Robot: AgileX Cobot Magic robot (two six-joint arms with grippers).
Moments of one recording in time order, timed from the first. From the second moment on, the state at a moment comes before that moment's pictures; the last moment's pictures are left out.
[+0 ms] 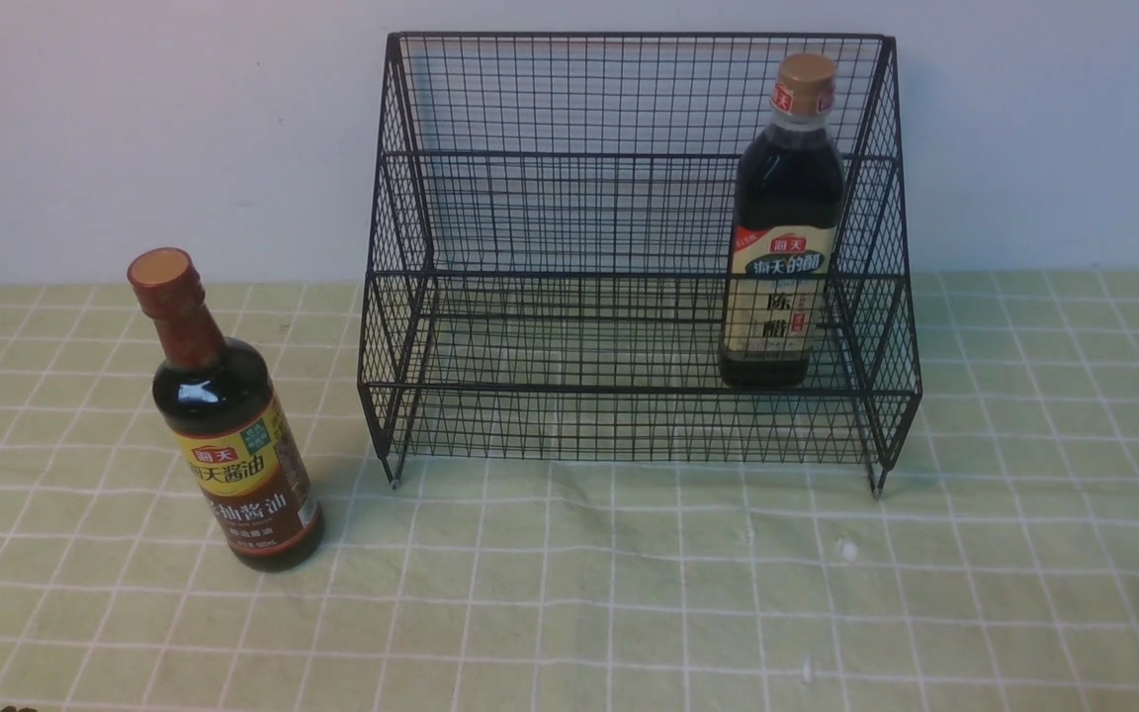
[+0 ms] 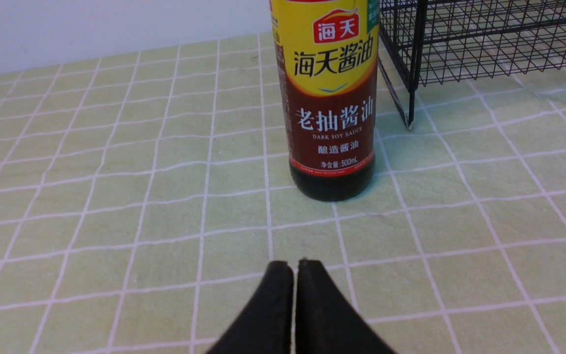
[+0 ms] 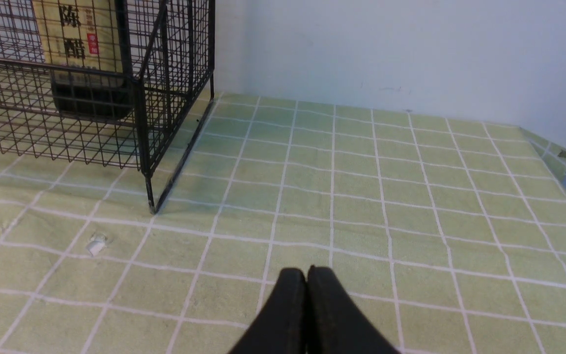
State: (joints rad) right arm 0.01 -0.01 0.02 -0.04 0.38 -0.03; left arm -0.08 -0.01 0.02 -0.03 0.39 0.08
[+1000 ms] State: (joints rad) right arm 0.01 -0.01 0.02 -0.04 0.38 -0.03; left arm -0.08 0.29 -0.16 -0.13 -0.26 -0.06
